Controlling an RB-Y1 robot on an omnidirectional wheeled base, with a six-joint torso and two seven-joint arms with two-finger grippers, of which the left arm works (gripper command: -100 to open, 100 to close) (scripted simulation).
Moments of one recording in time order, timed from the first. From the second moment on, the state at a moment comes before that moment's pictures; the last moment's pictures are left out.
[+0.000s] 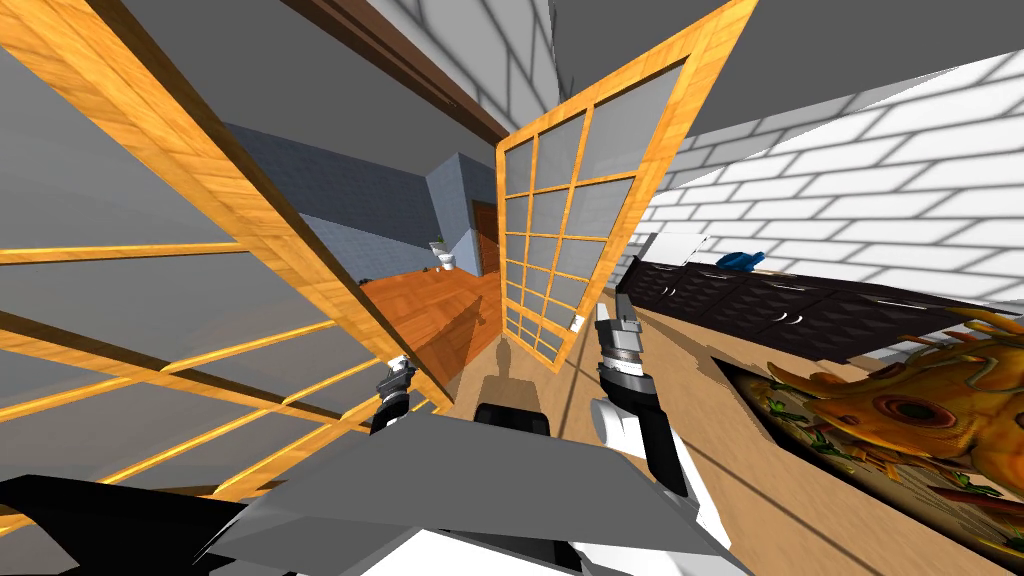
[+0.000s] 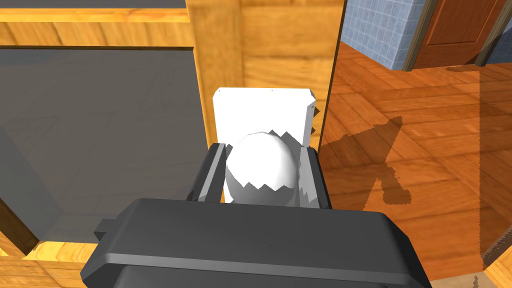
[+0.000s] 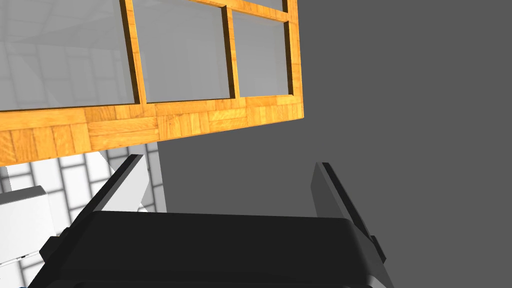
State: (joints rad) arm 0.15 0.33 0.11 -0.68 0.78 -0.93 1.43
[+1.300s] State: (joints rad) arm 0.17 0.35 0.03 -0.72 0.73 -0.92 1.49
